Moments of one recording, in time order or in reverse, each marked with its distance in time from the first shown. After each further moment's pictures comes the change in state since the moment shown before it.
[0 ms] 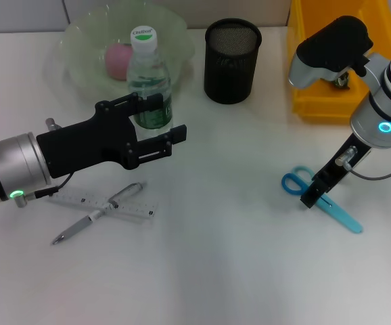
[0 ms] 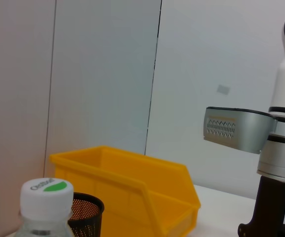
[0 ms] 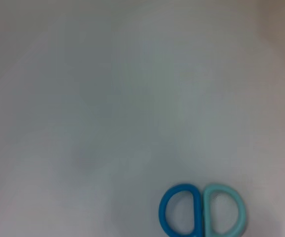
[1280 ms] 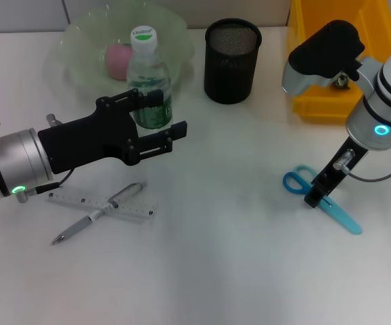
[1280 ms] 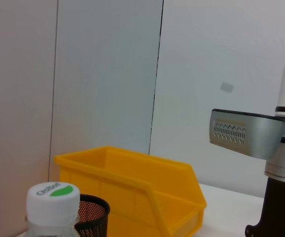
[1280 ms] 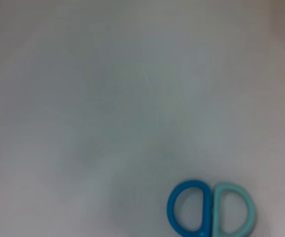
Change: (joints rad) left arm -0.011 0.000 -0.002 -0.002 0.000 -0.017 0.011; right arm 0.010 -0.001 -0.049 0.008 0.002 0.003 -0.003
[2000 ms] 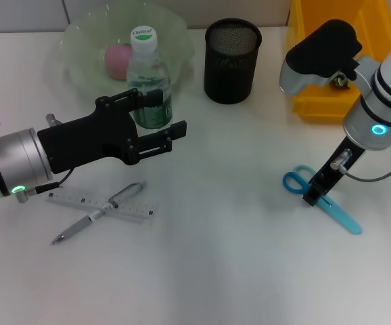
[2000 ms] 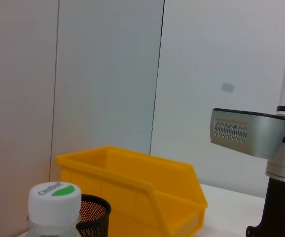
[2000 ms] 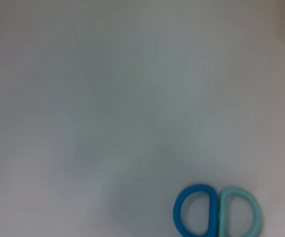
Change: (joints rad) left arm 0.000 0.000 -0.002 0.000 0.000 -0.001 0.000; right arm 0.004 0.002 -0.002 0.000 0.008 0.000 0.002
